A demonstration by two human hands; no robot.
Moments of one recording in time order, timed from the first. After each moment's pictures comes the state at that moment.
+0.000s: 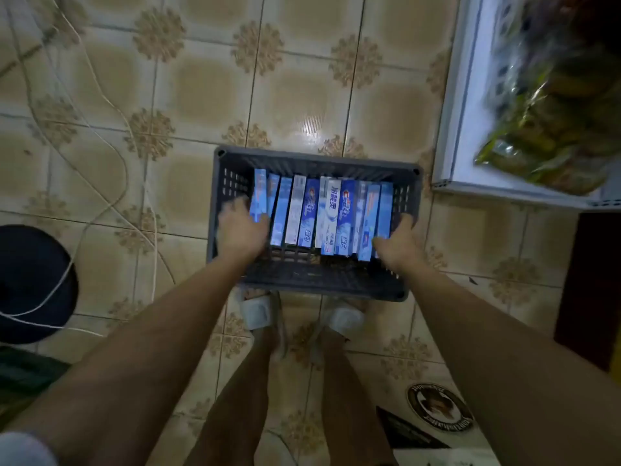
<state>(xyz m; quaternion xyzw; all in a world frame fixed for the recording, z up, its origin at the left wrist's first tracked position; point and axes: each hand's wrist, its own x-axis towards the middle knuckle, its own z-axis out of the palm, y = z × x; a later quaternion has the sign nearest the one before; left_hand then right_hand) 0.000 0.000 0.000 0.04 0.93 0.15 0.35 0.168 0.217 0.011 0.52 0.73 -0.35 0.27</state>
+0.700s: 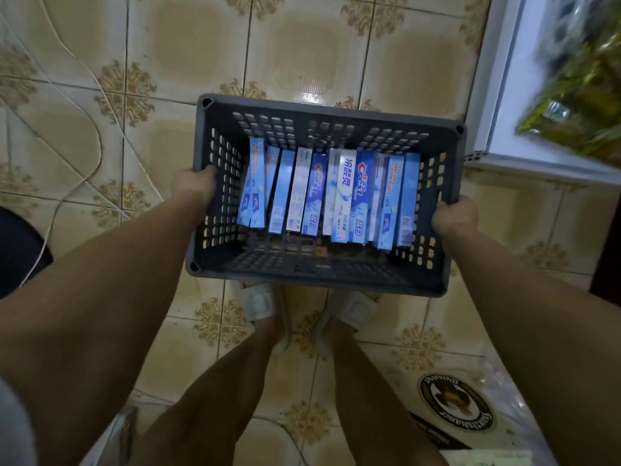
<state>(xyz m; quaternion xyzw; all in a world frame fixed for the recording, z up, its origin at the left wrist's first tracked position) -0.083 -0.049 -0.079 -0.27 0.84 0.32 0.34 0.178 0.265 -0.077 0.70 0.60 -0.36 0.13</state>
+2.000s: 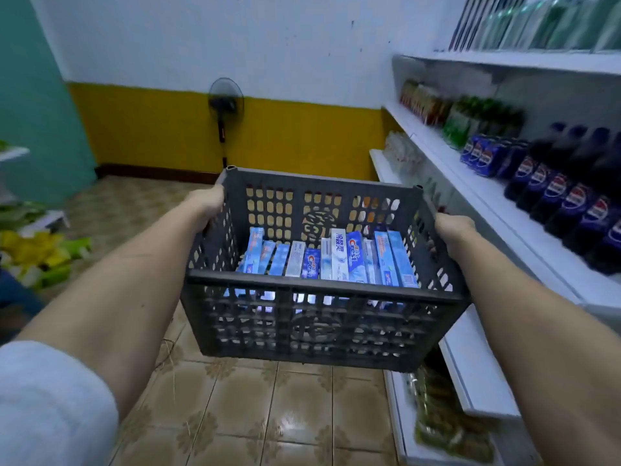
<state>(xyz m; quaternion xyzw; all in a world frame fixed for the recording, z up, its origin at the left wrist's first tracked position) -0.284 0.000 0.784 0.02 0.82 0.54 0.17 -0.020 0.399 0.733 0.57 0.61 -0.48 -0.28</state>
